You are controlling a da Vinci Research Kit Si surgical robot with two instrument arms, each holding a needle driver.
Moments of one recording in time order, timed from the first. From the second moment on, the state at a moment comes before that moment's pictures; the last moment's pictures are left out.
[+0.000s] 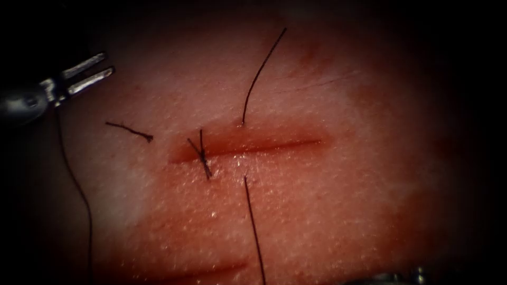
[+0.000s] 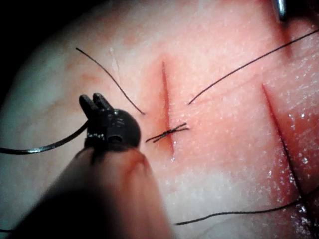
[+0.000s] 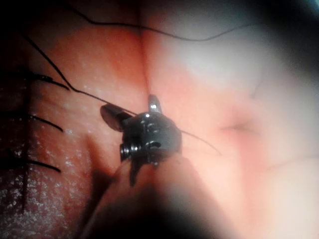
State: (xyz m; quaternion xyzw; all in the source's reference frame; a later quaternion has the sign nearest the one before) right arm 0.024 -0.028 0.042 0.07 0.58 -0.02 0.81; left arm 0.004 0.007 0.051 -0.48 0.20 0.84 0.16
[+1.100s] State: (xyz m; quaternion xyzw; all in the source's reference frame) right arm 0.029 -0.020 0.060 0.01 0.53 -0.05 0.85; left arm 0.004 0.007 0.051 -0.48 0.19 0.84 0.16
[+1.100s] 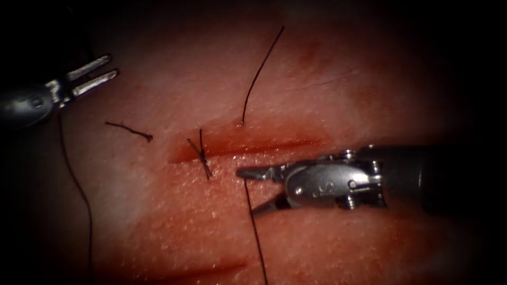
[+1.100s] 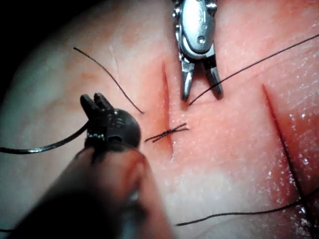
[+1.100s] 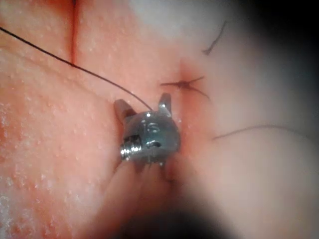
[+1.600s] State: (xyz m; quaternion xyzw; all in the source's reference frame) right arm 0.028 -0.022 0.058 0.05 0.49 0.00 0.87; left arm 0.004 0.007 0.051 -0.48 0.19 0.84 0.16
